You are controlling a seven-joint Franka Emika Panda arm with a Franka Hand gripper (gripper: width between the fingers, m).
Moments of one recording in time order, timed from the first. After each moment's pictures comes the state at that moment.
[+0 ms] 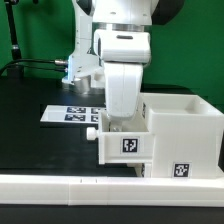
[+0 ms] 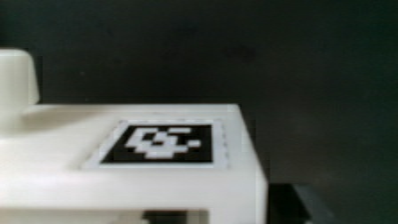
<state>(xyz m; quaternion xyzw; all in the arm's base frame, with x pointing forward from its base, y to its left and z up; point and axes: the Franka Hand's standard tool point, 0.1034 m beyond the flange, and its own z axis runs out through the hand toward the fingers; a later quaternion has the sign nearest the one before) 0.539 0.014 0.053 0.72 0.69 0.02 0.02</state>
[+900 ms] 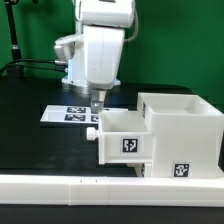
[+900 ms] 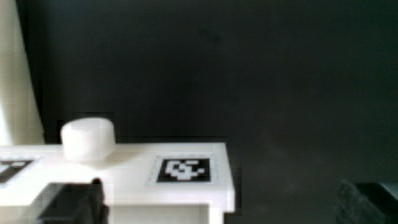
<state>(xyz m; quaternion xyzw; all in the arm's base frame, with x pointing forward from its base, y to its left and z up) 0.537 -0.019 0.097 0.72 0.69 0.00 0.02</state>
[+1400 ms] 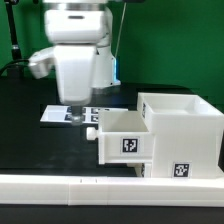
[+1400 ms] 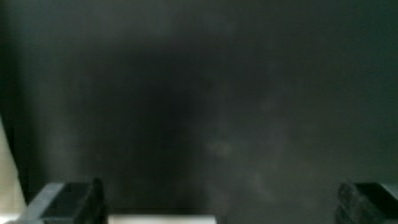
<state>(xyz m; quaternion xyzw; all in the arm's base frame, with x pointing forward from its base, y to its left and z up) 0.535 -0.061 0.074 0.70 0.71 0.03 -0.03</state>
